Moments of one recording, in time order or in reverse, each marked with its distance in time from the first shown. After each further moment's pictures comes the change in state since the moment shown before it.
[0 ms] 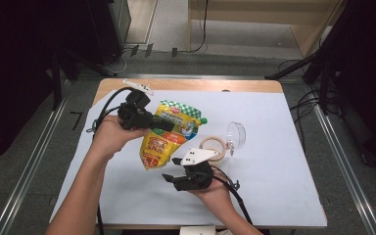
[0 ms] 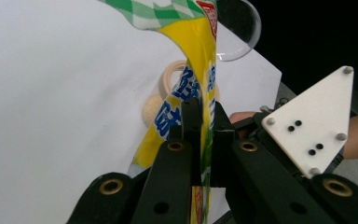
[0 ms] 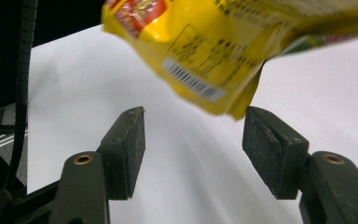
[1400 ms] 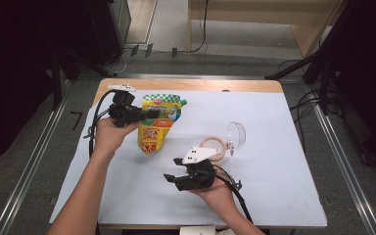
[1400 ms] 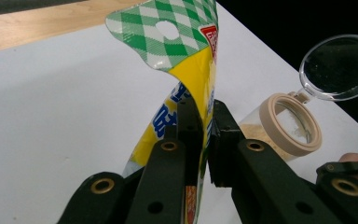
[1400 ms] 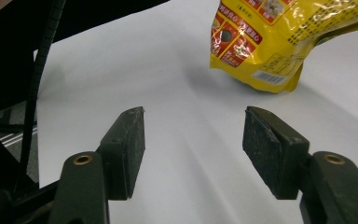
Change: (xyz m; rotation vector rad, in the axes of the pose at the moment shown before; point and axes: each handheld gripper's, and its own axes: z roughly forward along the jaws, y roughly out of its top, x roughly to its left) left arm 0.062 -0.033 0.004 -0.193 0.196 -0.105; right arm 0.000 0.004 -0.007 0.024 0.009 0.028
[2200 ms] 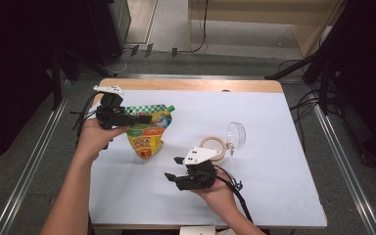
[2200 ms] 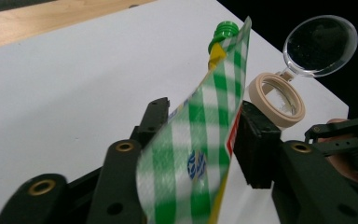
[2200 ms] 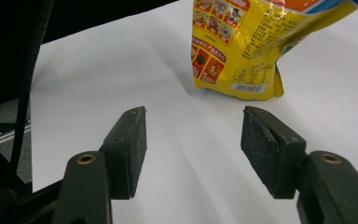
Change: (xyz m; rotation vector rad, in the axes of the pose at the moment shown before) left arm 0.005 -0.008 -0.031 0.012 -0.035 0.053; right arm 0.002 0.002 -0.004 -0.011 -0.024 -0.033
